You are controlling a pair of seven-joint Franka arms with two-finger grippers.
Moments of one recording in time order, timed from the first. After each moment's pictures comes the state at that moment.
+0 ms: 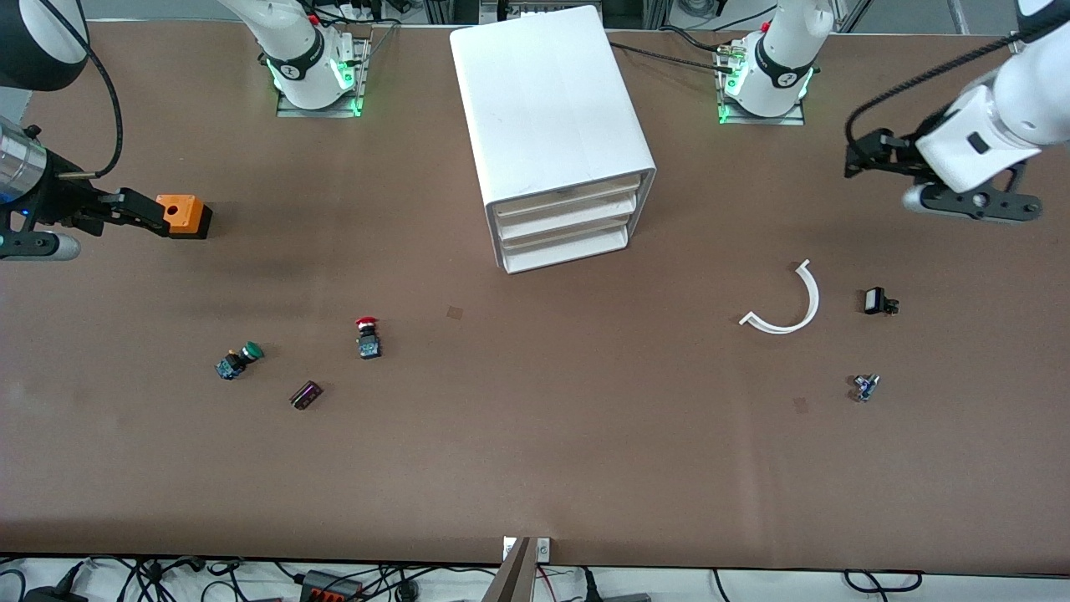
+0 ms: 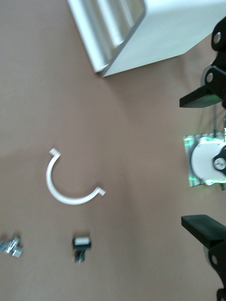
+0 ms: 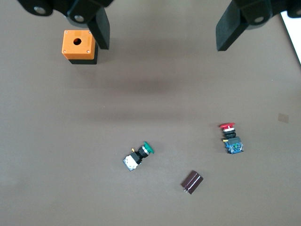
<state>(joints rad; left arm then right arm) -0.02 0.00 -0.11 -1.62 -0.08 1.33 0.00 0.07 0.04 -0.10 -1.73 0.00 1.70 -0.03</state>
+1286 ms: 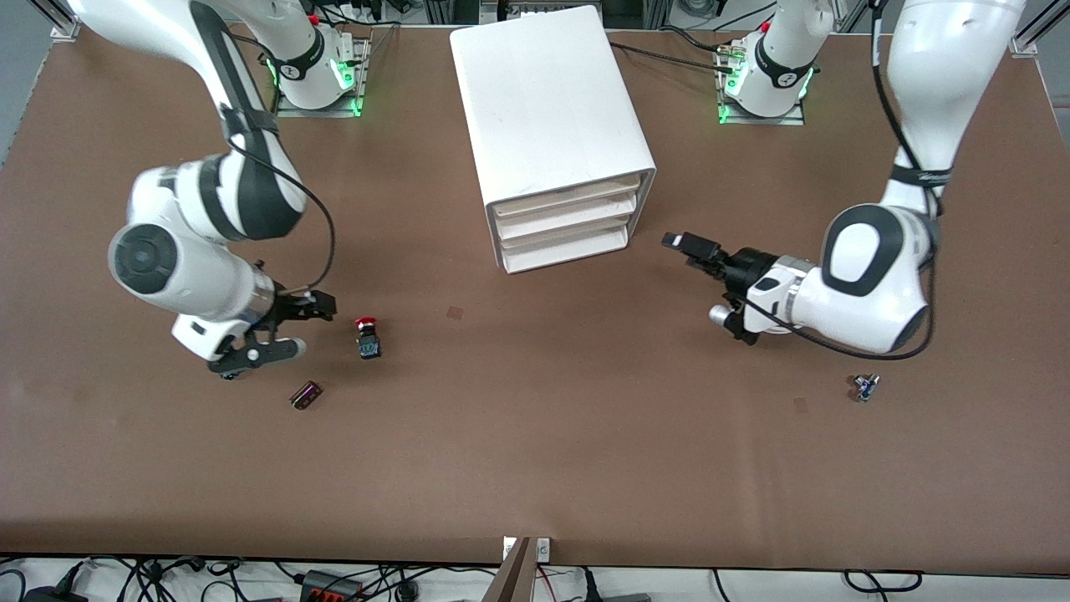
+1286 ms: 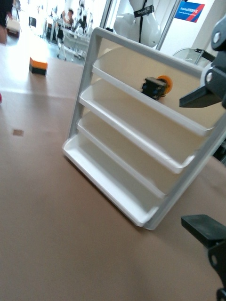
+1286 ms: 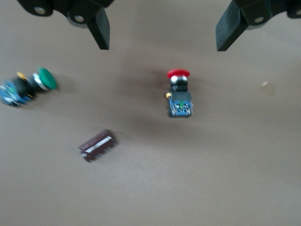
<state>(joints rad) -0.02 0.54 -0.19 -1.71 -0.82 1.66 0.48 0.31 0.48 -0.09 -1.65 0.07 2.04 -0.03</state>
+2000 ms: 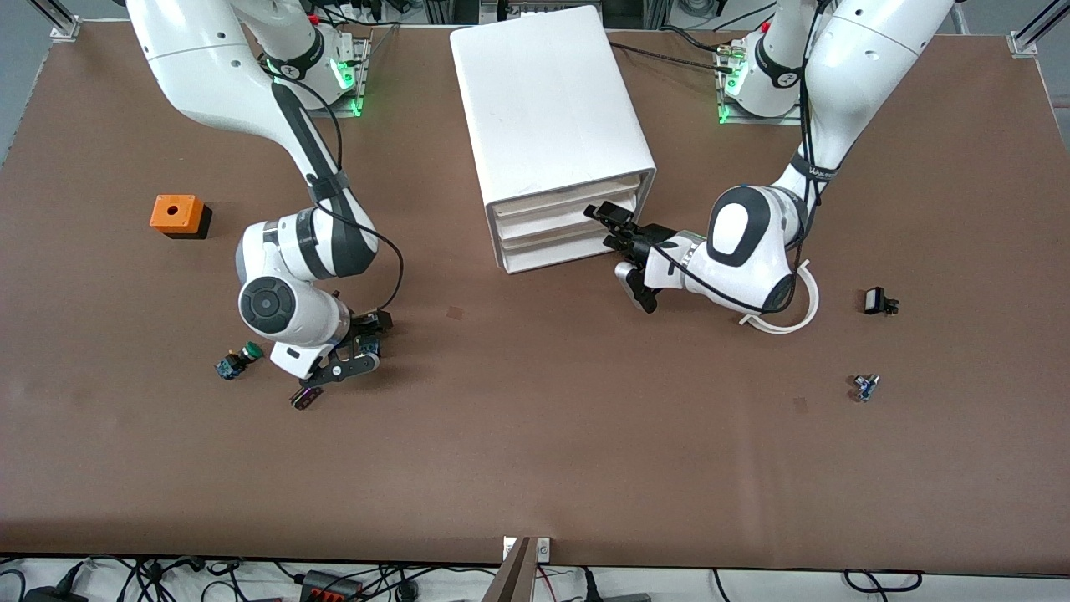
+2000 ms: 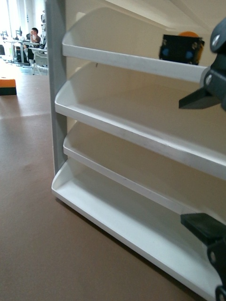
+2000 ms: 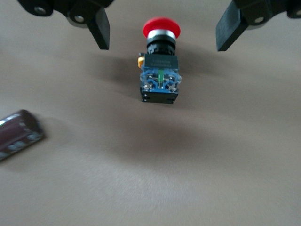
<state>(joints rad) -0.07 0.56 -0.35 -1.88 -0.90 1.87 0.72 0.35 0.68 -0.06 -1.64 0.07 2.17 -0.04</state>
